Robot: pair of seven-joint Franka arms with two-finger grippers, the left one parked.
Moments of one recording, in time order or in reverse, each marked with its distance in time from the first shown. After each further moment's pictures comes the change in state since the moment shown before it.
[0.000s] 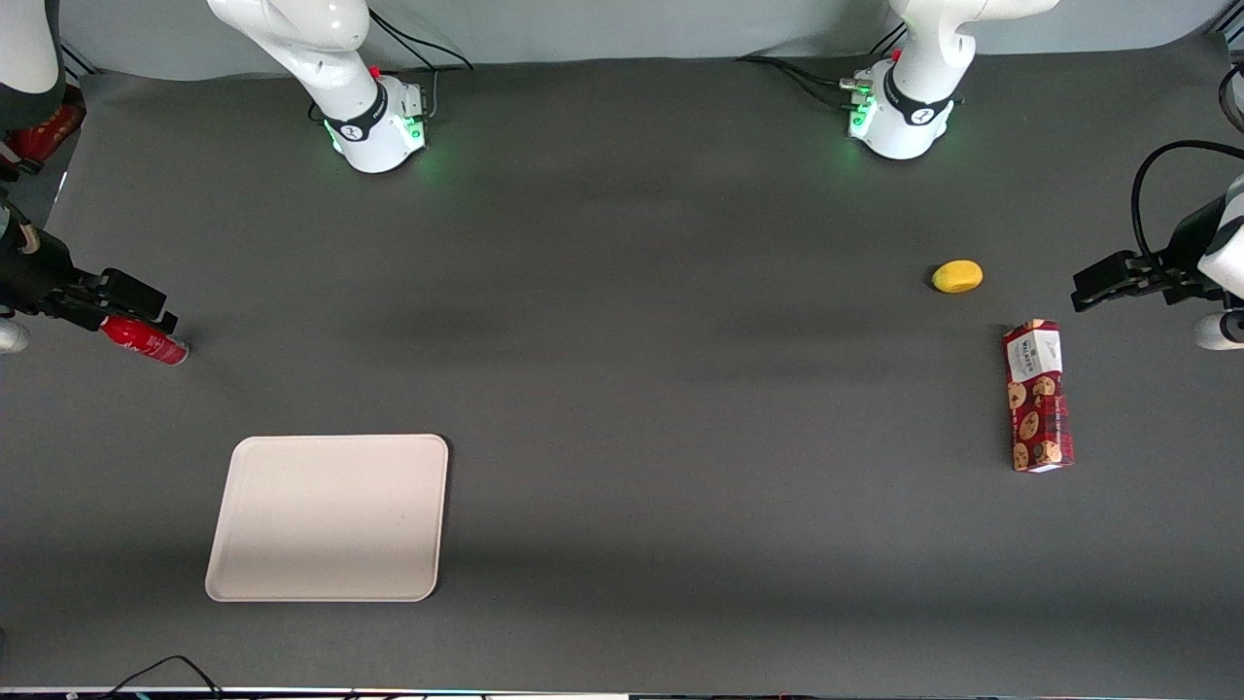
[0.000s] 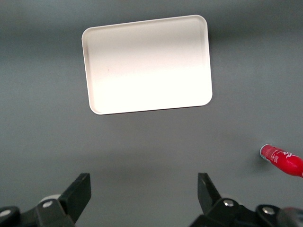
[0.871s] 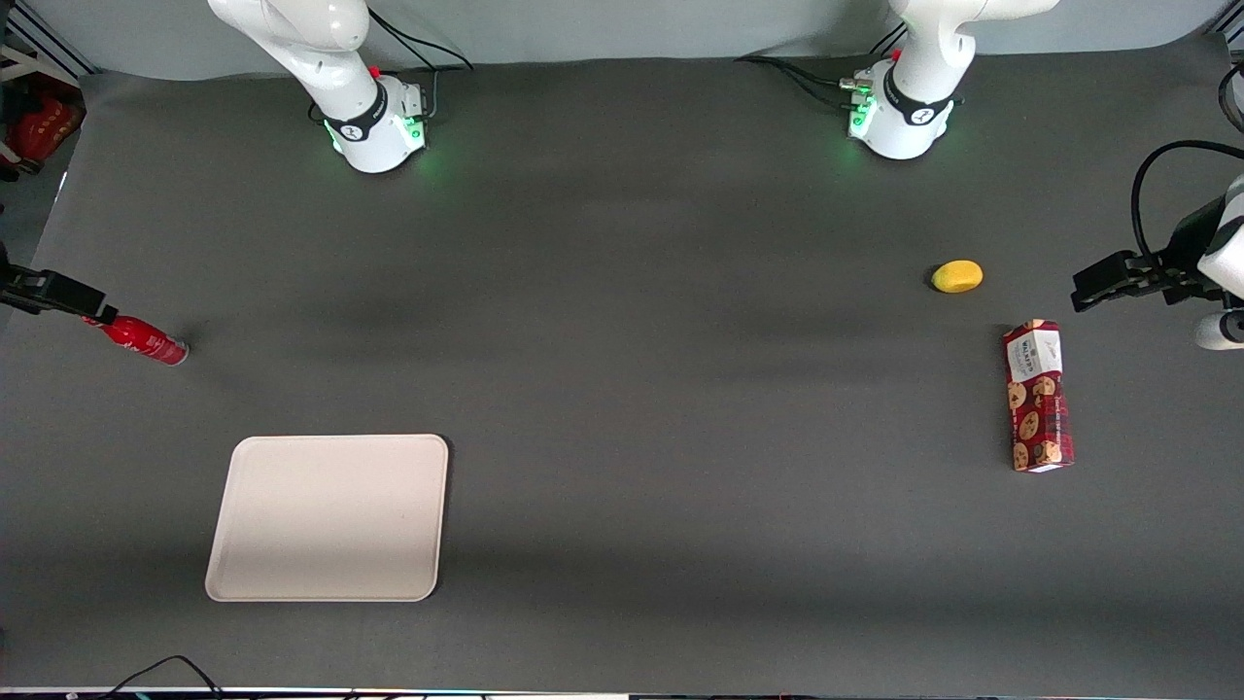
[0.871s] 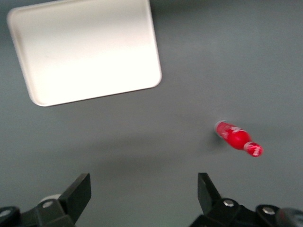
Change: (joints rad) arm -0.016 0.027 -0.169 -0.015 -0.092 -0.053 -0.103
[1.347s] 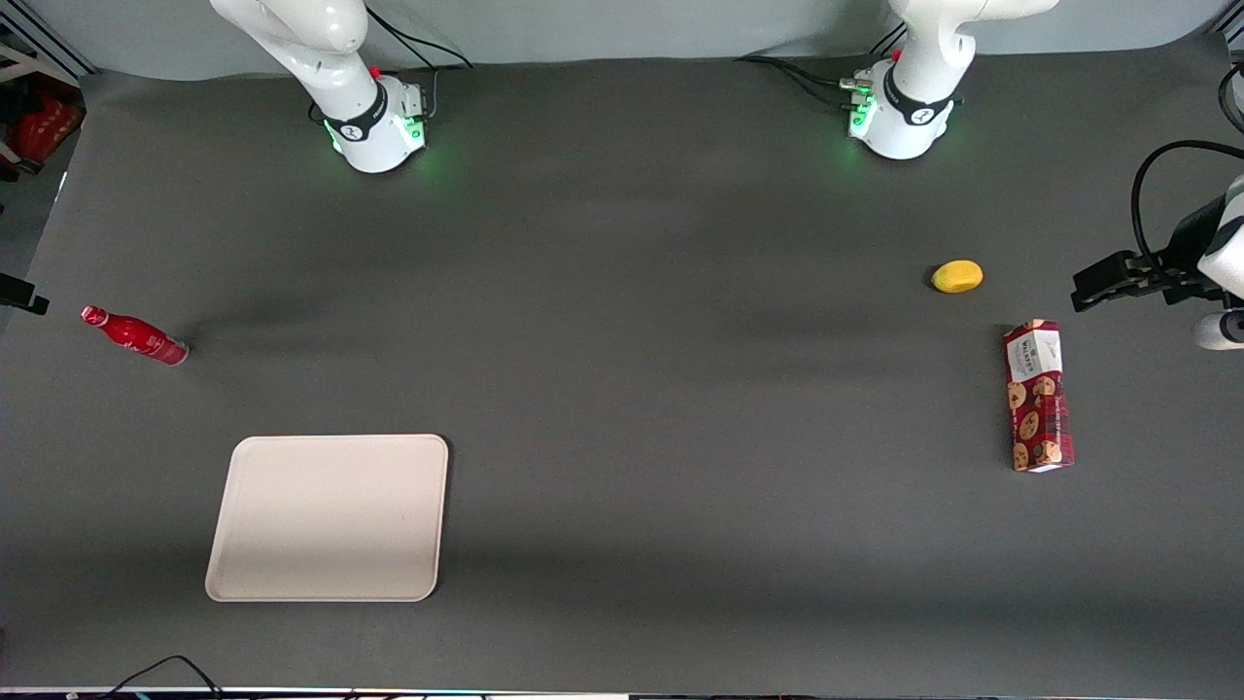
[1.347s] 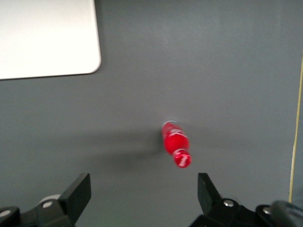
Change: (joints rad) arm -0.064 0.047 -0.204 -0.134 -0.015 0.195 -0.367
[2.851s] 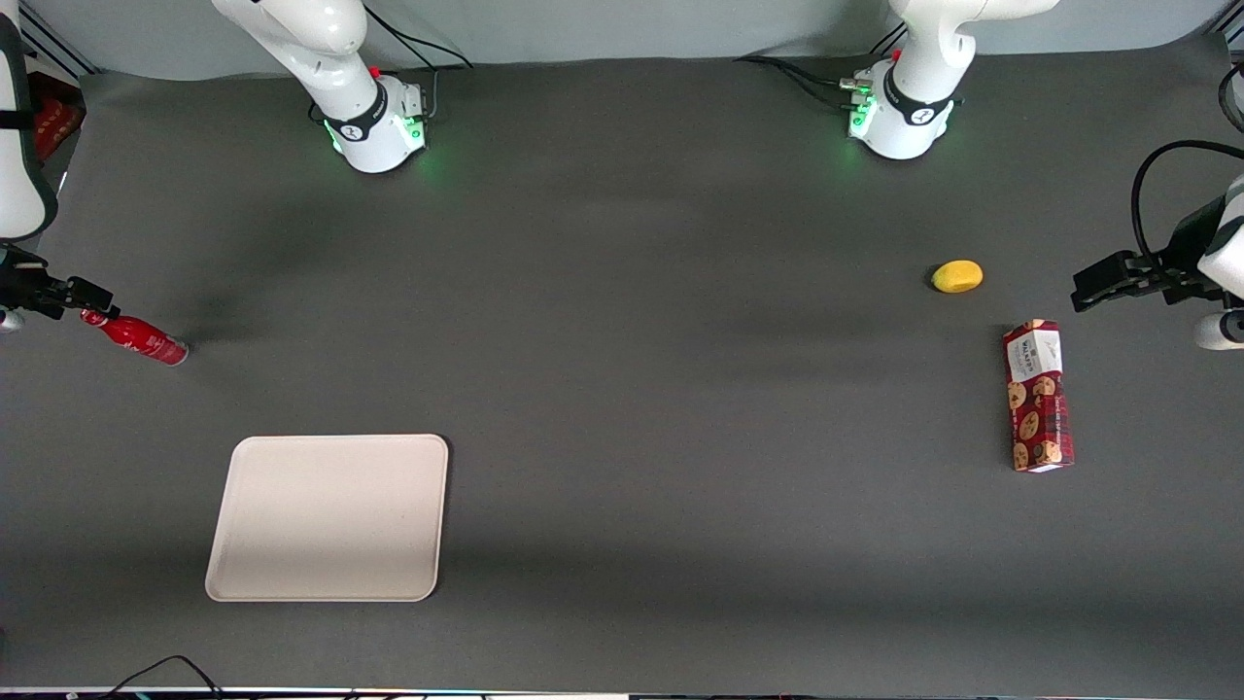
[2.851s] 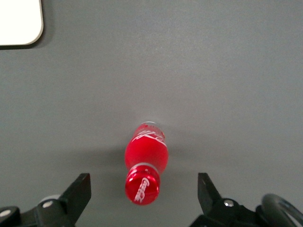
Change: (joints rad) arm -0.029 0.050 -0.120 -0.368 0.098 0.490 -0.206
